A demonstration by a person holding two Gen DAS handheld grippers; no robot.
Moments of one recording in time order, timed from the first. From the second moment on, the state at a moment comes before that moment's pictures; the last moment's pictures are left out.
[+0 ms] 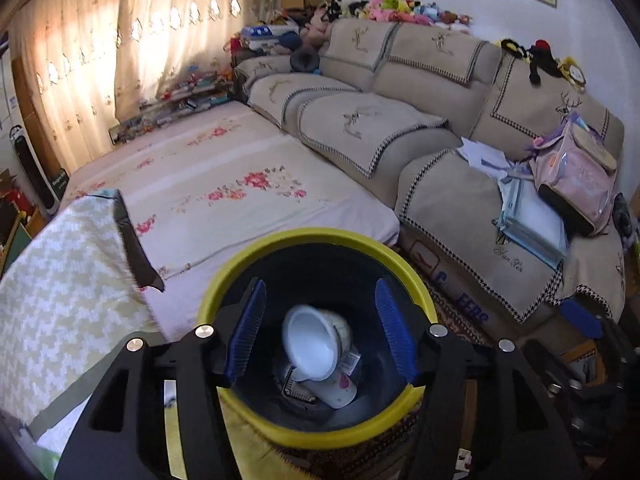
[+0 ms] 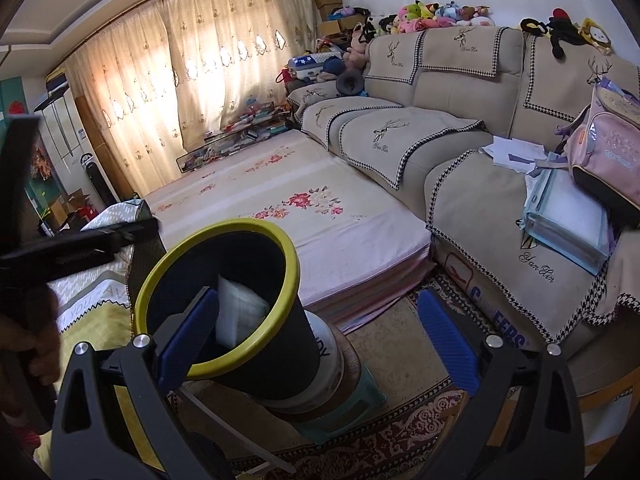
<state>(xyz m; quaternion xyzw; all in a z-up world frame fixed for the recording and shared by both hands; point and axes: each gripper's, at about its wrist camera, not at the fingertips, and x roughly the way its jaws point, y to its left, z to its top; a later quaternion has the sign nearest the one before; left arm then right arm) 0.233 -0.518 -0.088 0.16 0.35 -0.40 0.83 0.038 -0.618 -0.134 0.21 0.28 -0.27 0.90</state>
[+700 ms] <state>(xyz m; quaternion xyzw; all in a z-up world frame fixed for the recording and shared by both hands) 0.112 -0.150 0.020 0.05 0.22 -0.18 0.96 0.091 -0.462 -0.108 0.12 0.31 -0.08 0.94</state>
